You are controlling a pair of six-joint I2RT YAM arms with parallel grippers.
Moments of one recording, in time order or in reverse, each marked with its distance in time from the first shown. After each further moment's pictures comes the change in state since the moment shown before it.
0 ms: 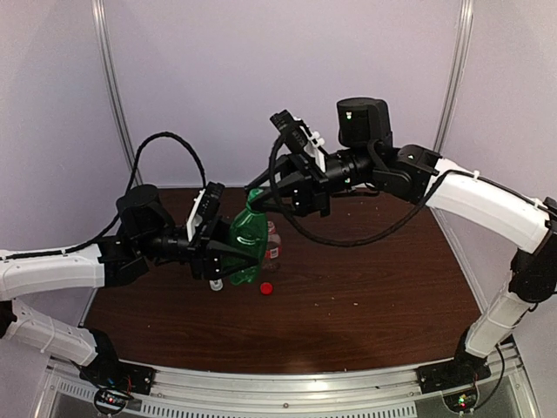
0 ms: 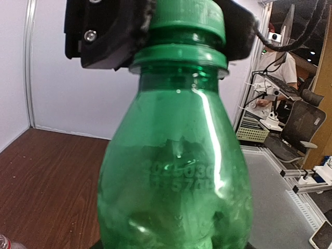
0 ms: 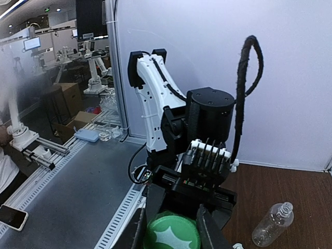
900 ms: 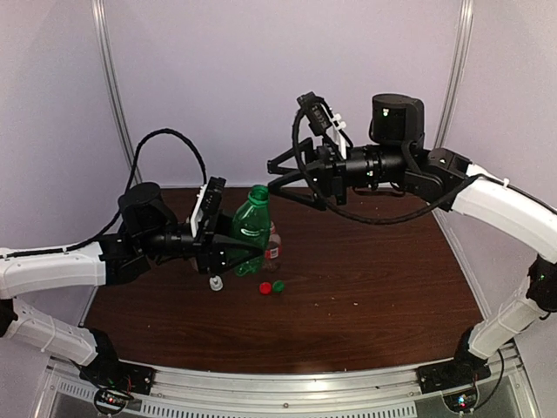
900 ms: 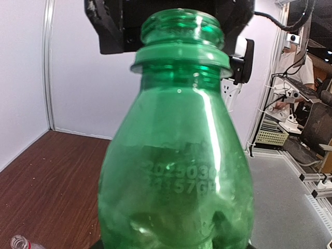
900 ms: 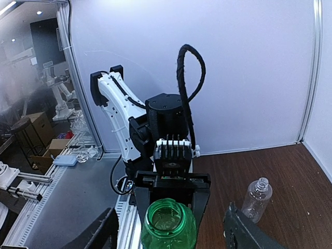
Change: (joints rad) left arm -0.002 0.016 0.014 -0.007 -0.076 0.031; right arm -0.023 -0.132 -0.099 0.037 0.174 0.172
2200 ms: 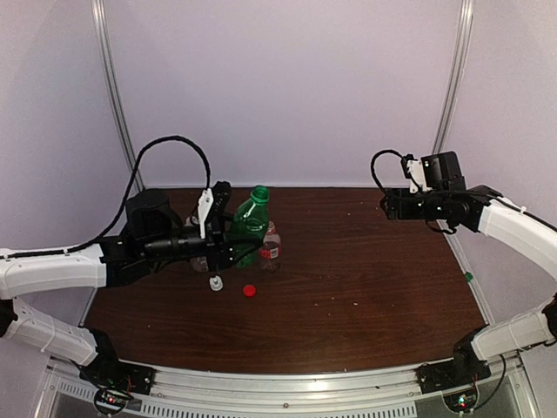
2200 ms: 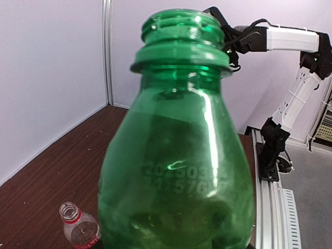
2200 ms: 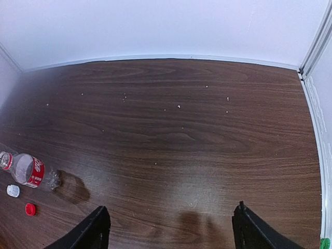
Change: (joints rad) left arm 0.000 -0.004 -0.015 -0.108 -0.306 0.116; right arm -0.503 -0.242 -0.492 -0.252 0.850 0.212
